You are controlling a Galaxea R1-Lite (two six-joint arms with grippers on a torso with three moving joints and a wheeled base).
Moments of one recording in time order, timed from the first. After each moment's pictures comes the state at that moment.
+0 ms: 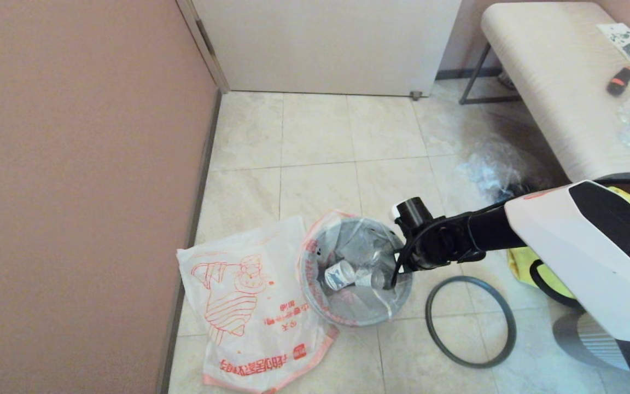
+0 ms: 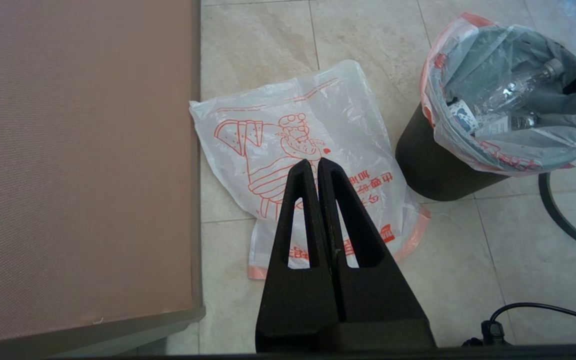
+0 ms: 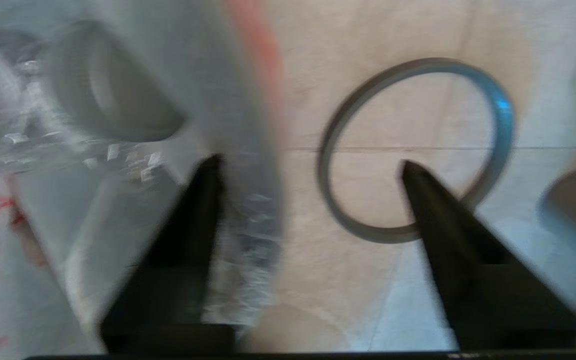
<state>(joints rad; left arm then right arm) 0.00 0.00 0.00 0.00 0.00 0.00 0.47 2.40 -1.71 0.21 -0.41 0.22</state>
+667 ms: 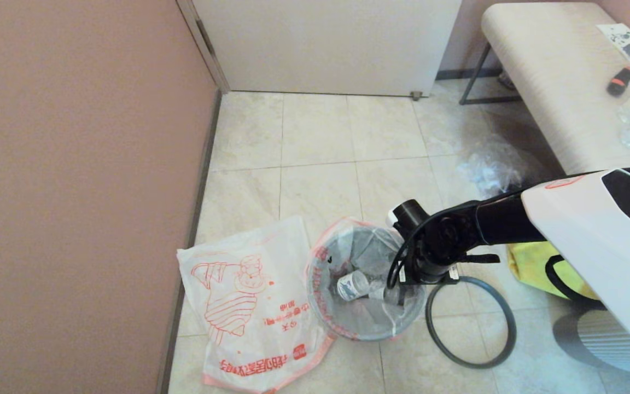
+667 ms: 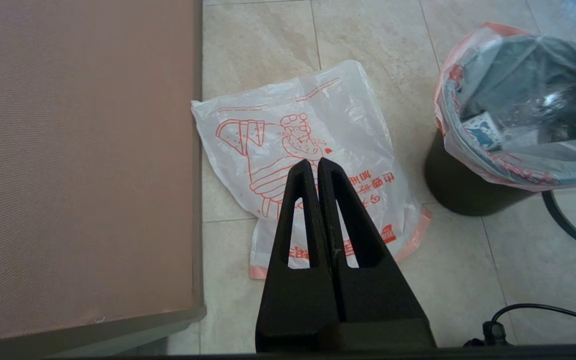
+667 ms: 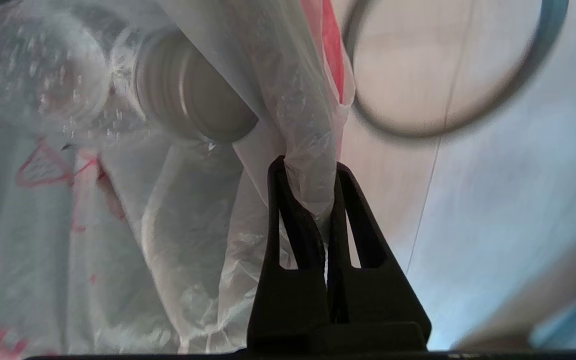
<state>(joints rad) 0.00 0.00 0.00 0.00 0.00 0.00 0.51 2.31 -1.71 0.52 -0.36 0.53</state>
